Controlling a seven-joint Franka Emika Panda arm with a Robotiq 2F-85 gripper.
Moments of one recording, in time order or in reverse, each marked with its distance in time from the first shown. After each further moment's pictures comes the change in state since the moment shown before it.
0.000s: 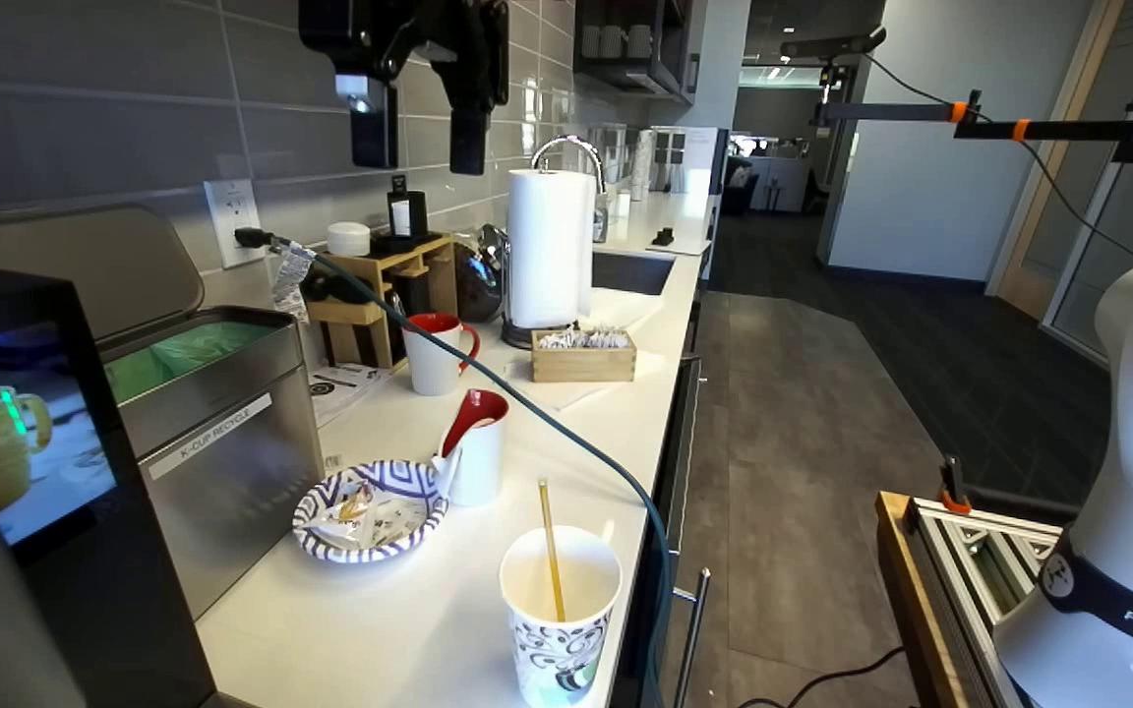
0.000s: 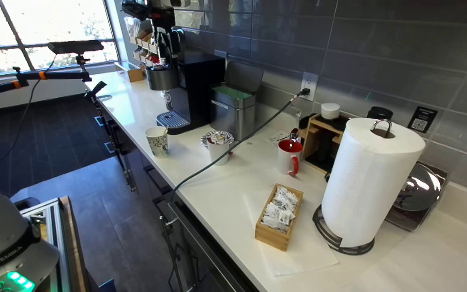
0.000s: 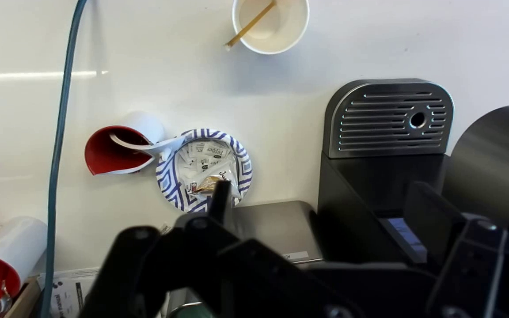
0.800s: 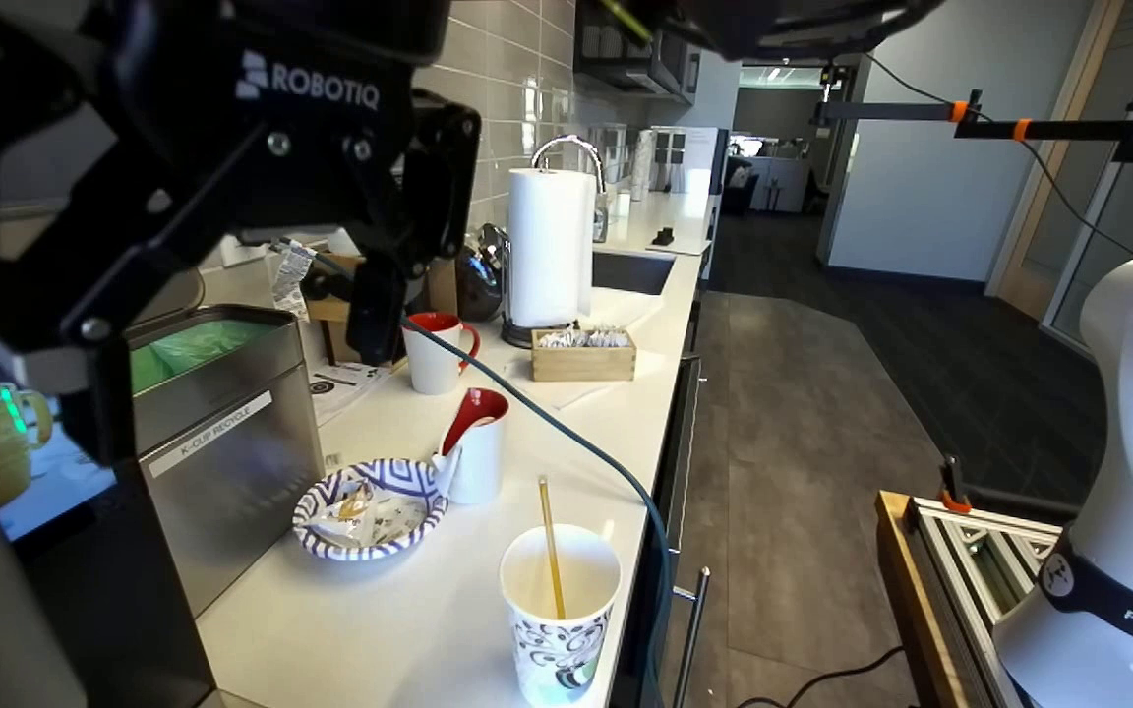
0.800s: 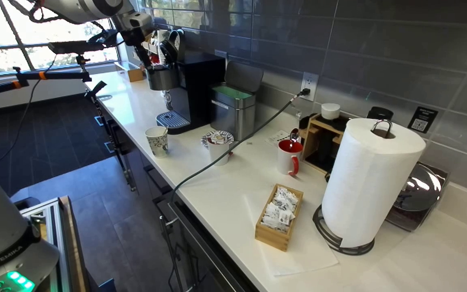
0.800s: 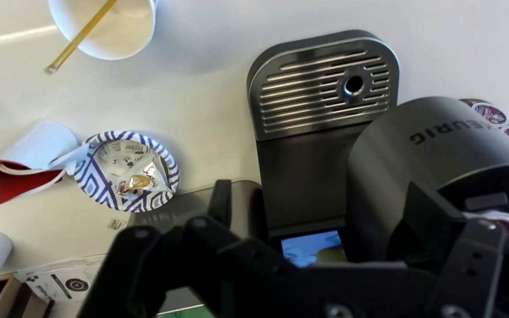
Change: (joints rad) arm 0.176 -0.011 0.148 -0.236 -0.248 0.408 0.576
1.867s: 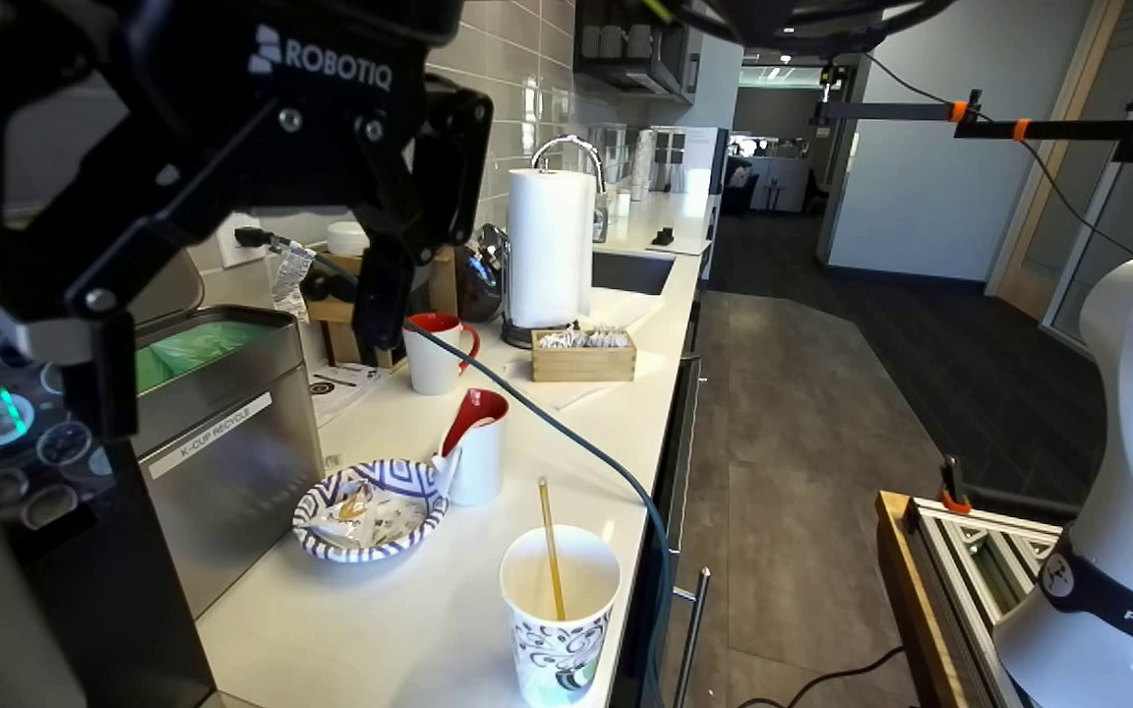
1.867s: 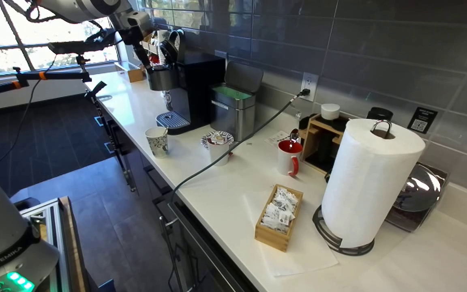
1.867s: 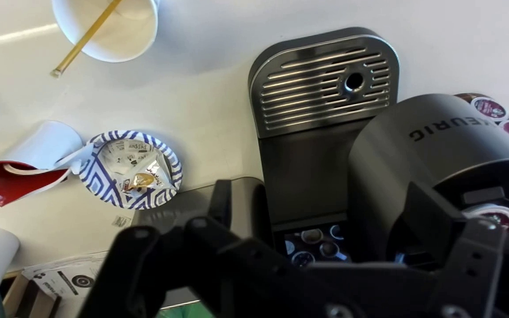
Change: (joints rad) arm 0.001 -0.019 -0.001 -0.008 -0.003 0.004 0.014
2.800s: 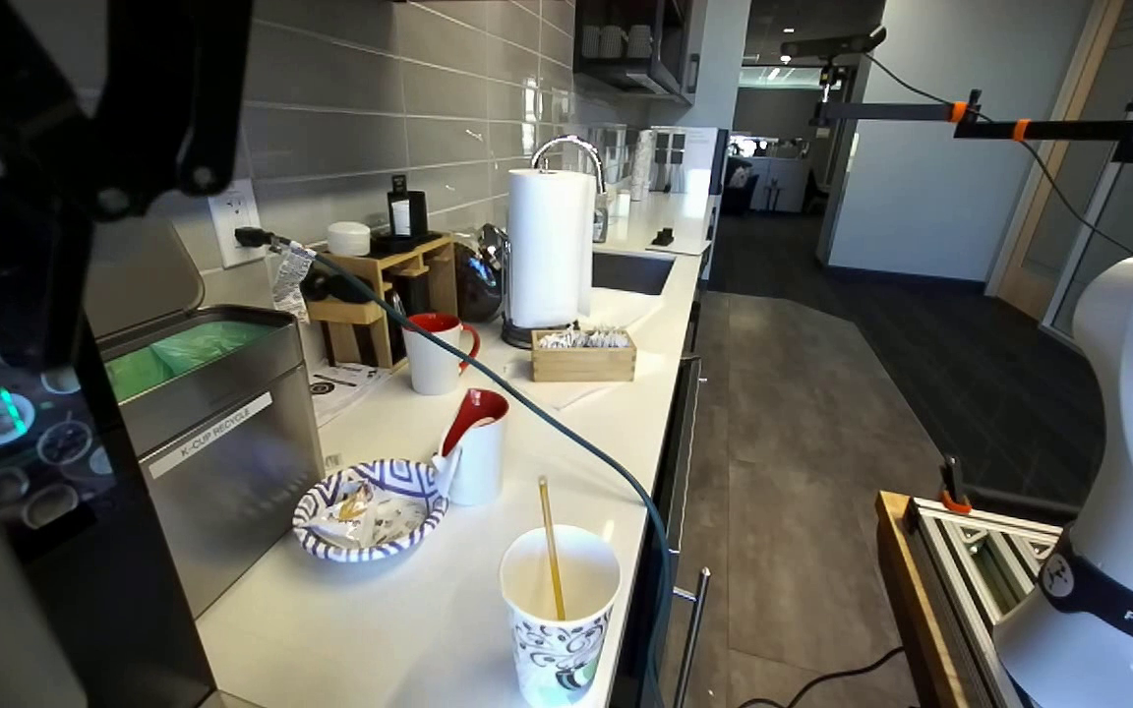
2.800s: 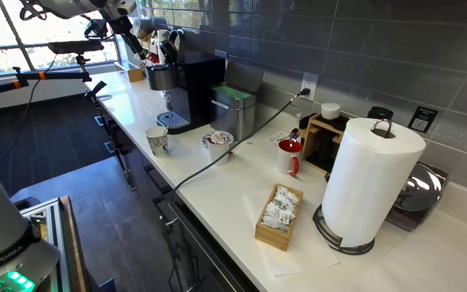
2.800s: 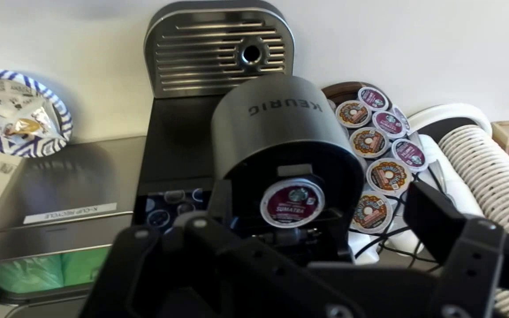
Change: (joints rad) arm 0.097 0.120 0.045 0.173 -0.100 0.063 0.000
